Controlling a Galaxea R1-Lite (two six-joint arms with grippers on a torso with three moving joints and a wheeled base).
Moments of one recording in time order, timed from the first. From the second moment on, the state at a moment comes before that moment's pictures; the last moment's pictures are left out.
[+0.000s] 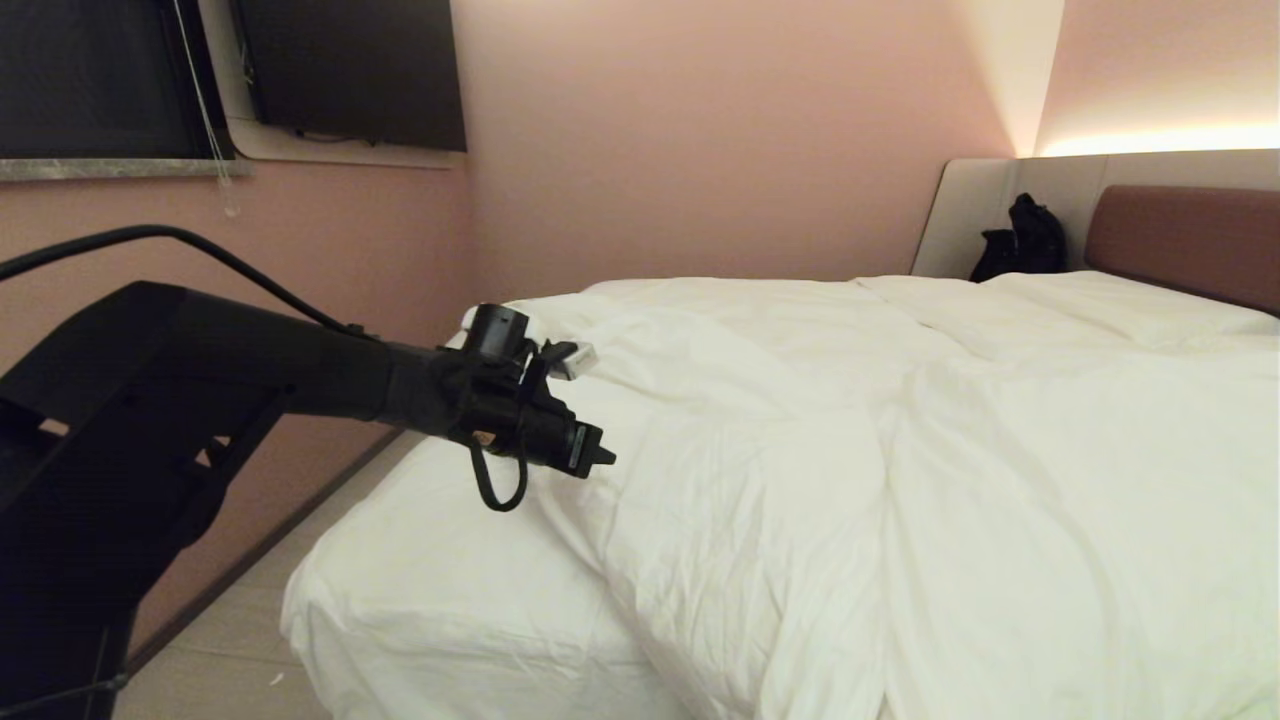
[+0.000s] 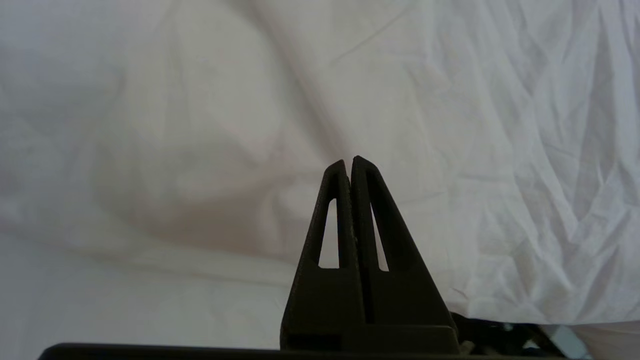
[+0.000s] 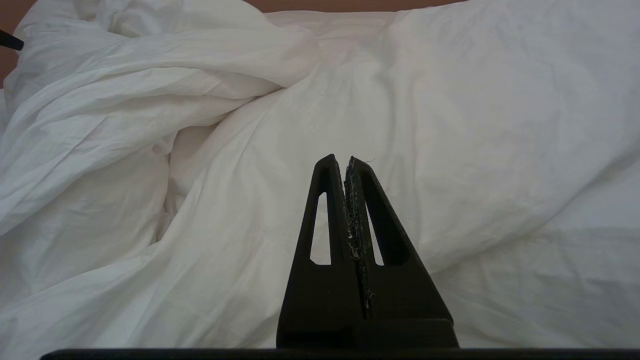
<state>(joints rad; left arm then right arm) -0.38 2.23 -1.58 0.13 -0.49 0.09 0.00 0.00 0.00 0.00 0.00 0.00</state>
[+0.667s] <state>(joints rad) -0.41 2.25 -1.65 0.13 -0.48 0.09 0.00 0.00 0.00 0.00 0.00 0.00</state>
